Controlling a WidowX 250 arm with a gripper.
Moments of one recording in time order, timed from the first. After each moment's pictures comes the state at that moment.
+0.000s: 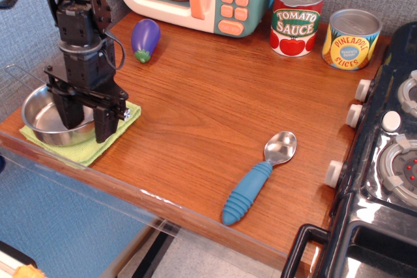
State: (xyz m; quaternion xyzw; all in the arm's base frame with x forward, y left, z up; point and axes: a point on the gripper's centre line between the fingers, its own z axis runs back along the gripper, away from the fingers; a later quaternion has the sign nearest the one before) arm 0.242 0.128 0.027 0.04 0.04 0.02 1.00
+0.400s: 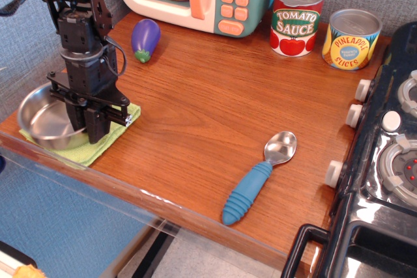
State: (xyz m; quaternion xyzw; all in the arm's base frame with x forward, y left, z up) arm 0.236 0.122 0.023 0.03 0.05 0.01 1.00
